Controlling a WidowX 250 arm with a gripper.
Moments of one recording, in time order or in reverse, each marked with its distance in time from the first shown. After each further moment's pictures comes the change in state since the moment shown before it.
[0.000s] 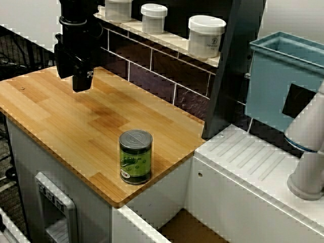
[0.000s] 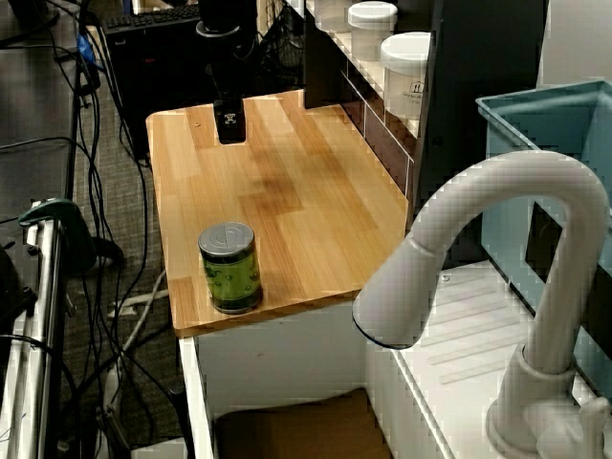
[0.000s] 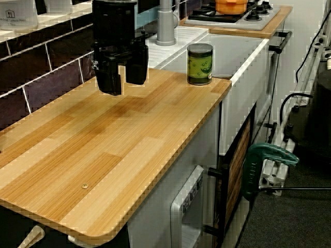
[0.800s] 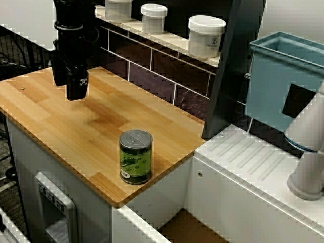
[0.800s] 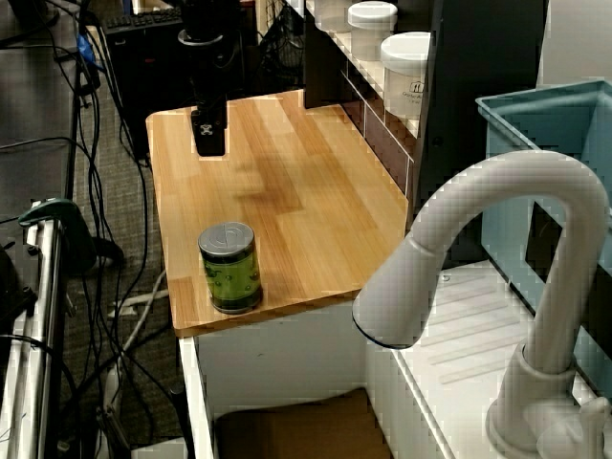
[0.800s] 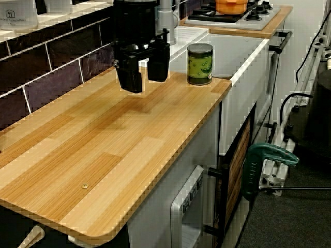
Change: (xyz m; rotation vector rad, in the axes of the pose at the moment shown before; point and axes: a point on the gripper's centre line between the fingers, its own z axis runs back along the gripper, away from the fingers) arm -0.020 -0.021 0.003 -0.040 0.015 -0.097
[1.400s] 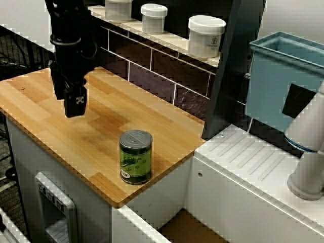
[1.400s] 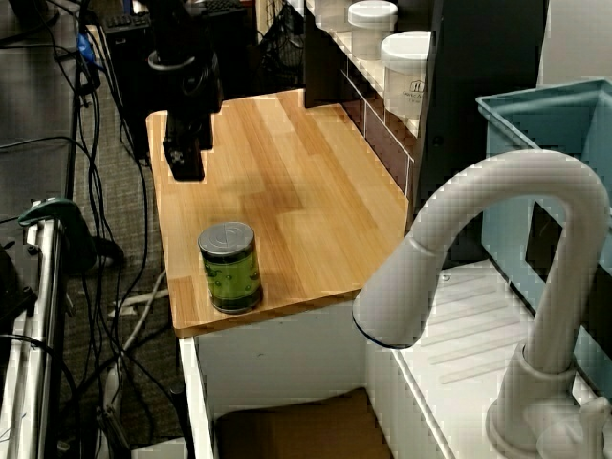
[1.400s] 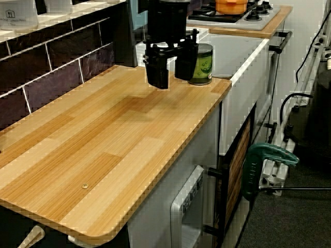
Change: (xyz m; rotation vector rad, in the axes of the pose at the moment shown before) arm -0.015 -0.040 -0.005 0.026 -0.040 -0.091
